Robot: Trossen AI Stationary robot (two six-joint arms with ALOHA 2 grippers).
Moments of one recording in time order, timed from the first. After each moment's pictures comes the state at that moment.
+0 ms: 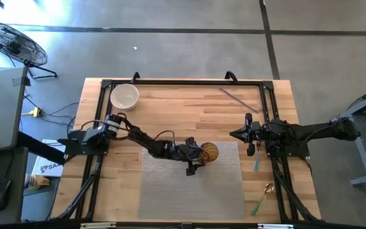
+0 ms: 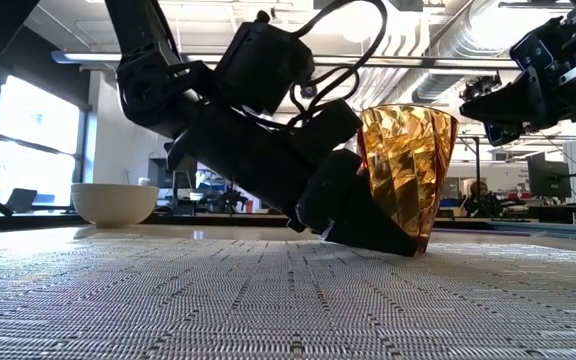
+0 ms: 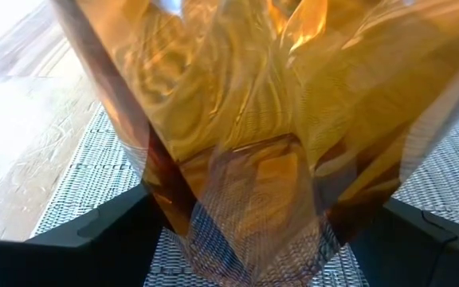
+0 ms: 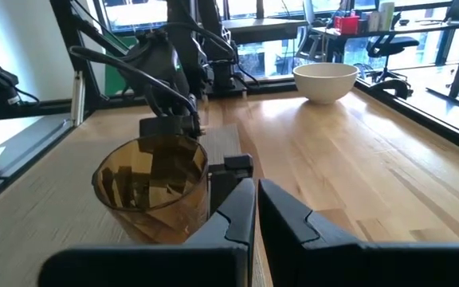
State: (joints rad) left arm -0.18 2.19 1.09 0.63 -0.18 -0.13; right arm 0.03 0.32 0.01 0.20 0.07 0.11
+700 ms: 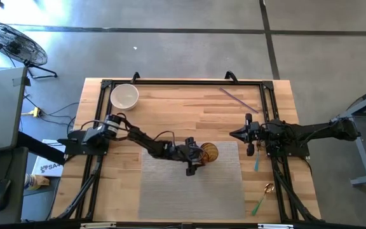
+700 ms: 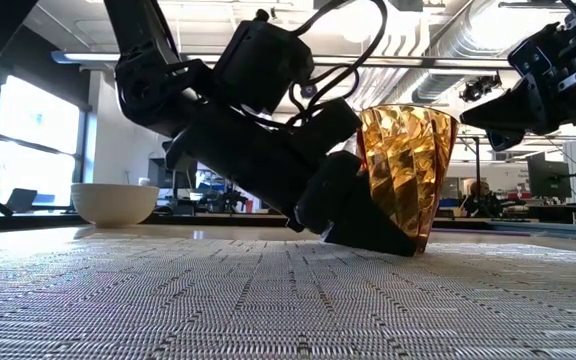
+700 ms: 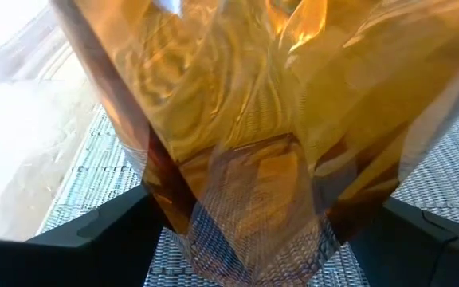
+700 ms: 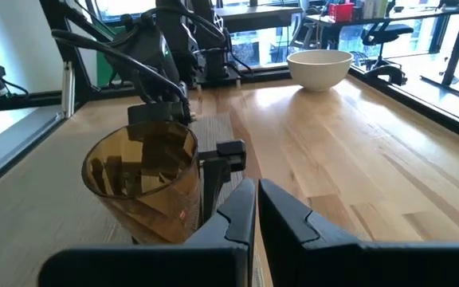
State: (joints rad) left arm -0.19 2.19 1.09 0.63 -0.20 -0.10; right arm 0.03 0.32 0.01 0.16 0.08 0.13
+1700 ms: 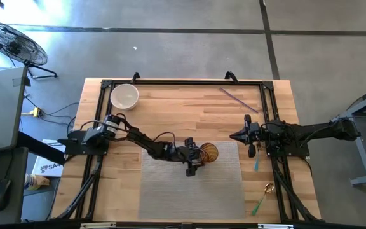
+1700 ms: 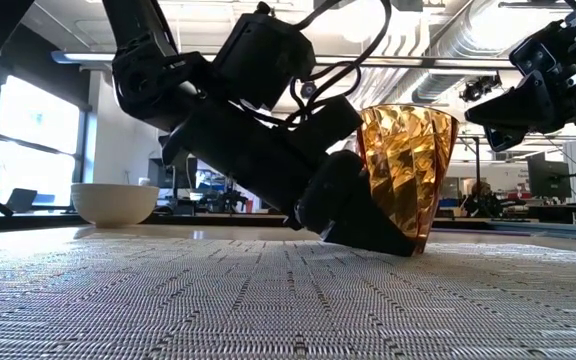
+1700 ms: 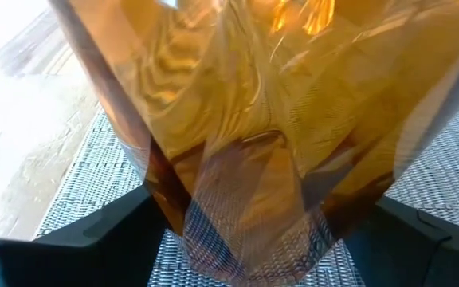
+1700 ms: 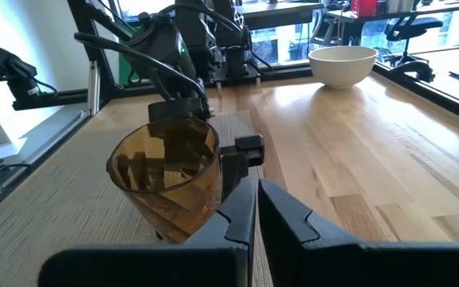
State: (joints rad) left arm -0.20 2.18 1.09 0.59 -0.24 -0.12; right arm 0.03 0.31 0.01 0.16 0.02 0.13
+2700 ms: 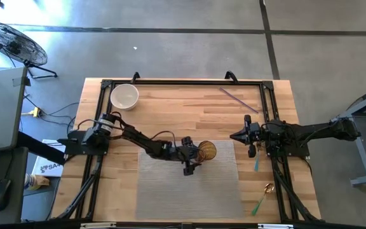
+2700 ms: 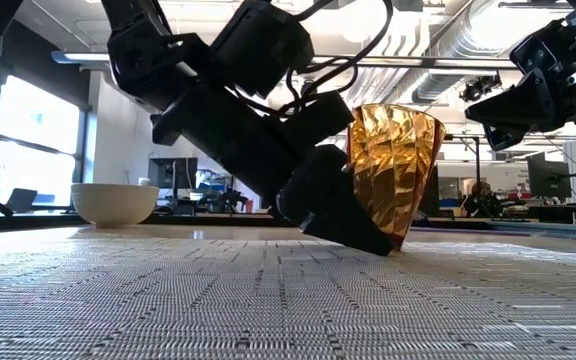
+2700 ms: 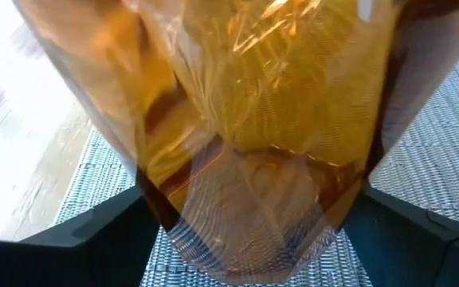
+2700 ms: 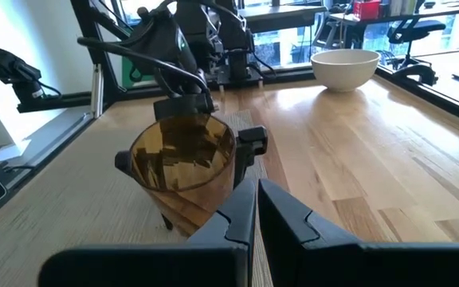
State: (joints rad) left arm -0.20 2.11 1.08 0.44 -0.26 -0.13; right arm 0.03 0.31 0.01 0.17 0.01 0.13
